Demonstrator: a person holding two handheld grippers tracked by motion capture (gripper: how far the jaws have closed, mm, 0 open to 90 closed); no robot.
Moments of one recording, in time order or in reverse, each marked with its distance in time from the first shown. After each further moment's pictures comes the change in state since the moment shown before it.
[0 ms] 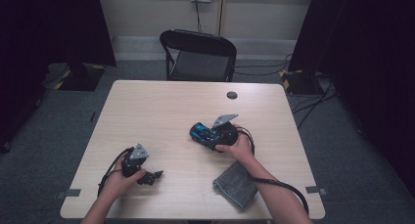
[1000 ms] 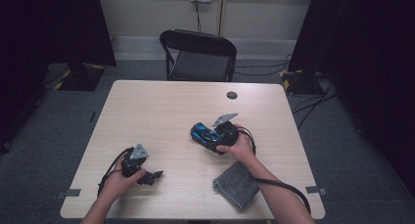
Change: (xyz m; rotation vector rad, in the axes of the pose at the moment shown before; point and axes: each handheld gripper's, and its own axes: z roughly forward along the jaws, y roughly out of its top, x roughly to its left) left arm 0.000 0.000 0.000 0.000 0.000 0.000; right arm -0.001 0.001 -0.004 0.060 -0.002 0.025
